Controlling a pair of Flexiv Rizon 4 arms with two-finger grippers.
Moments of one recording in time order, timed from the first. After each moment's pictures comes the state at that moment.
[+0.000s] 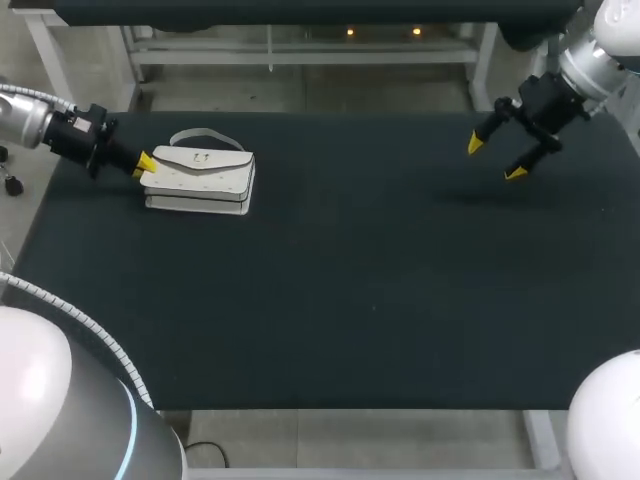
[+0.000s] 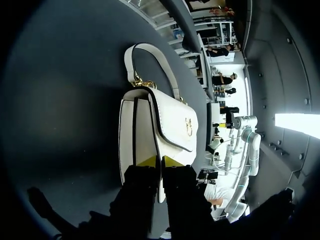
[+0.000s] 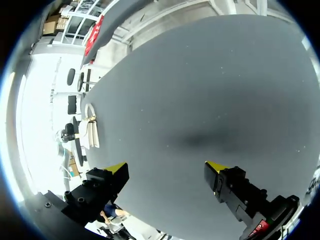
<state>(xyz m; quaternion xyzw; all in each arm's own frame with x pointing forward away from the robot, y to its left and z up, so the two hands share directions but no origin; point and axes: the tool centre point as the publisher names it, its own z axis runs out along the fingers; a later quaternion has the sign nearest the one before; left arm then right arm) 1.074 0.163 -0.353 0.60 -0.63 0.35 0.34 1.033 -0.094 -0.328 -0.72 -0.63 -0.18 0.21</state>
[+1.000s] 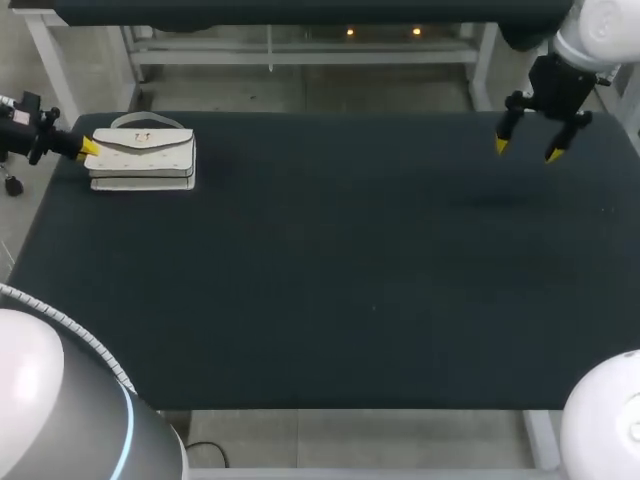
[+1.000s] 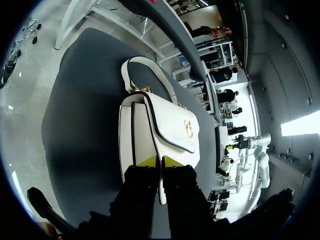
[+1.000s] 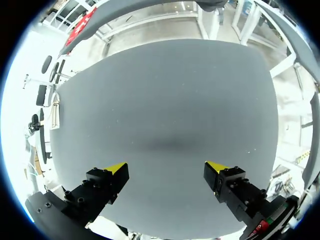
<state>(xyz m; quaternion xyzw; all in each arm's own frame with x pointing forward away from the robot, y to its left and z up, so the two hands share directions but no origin) 1.113 0.278 -0.347 0.64 -0.61 0.41 0.23 1.023 -0.140 -0.301 -0.71 -0.69 -0.08 0.06</state>
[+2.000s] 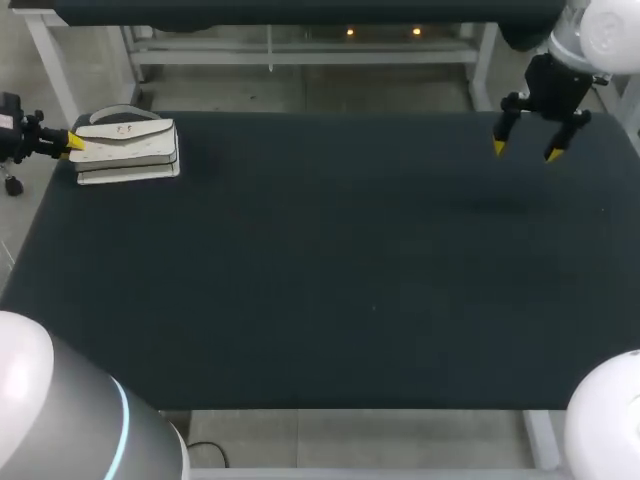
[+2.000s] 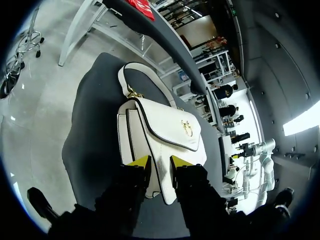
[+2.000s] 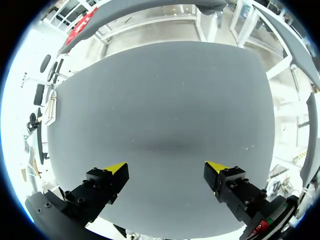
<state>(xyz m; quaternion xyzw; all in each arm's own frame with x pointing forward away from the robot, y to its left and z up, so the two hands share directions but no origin) 1.133 0.313 -0.353 0.64 -0.60 0.45 0.17 1.015 -0.136 -0.295 -0.72 -0.69 -0.08 0.05</state>
